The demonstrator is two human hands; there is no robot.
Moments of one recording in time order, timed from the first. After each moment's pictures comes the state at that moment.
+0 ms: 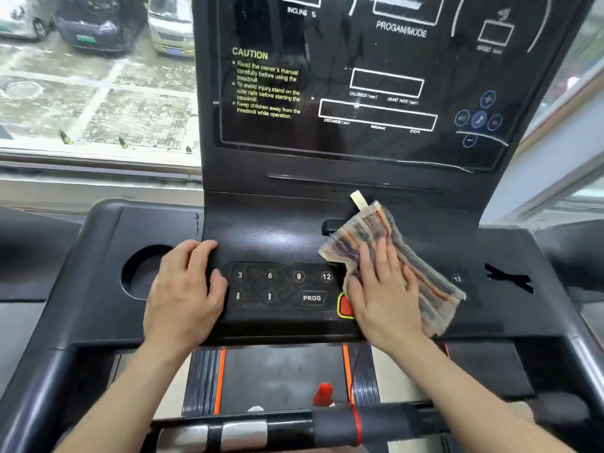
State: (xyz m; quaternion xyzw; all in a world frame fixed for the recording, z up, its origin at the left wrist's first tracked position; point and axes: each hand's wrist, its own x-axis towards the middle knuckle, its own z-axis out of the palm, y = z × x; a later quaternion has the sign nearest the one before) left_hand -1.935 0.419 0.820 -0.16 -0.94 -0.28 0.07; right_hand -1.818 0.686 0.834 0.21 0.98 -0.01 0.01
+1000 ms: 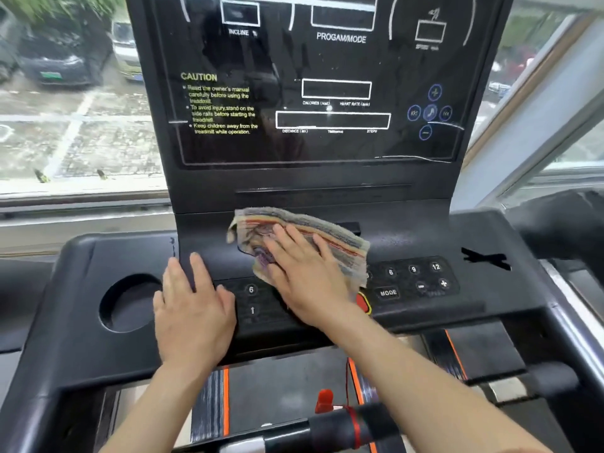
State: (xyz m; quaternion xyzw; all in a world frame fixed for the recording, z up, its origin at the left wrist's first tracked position) left_hand -1.921 0.455 0.826 -0.11 -0.98 -0.15 0.01; right_hand -1.885 0.640 0.839 0.04 1.00 -0.05 -0.06
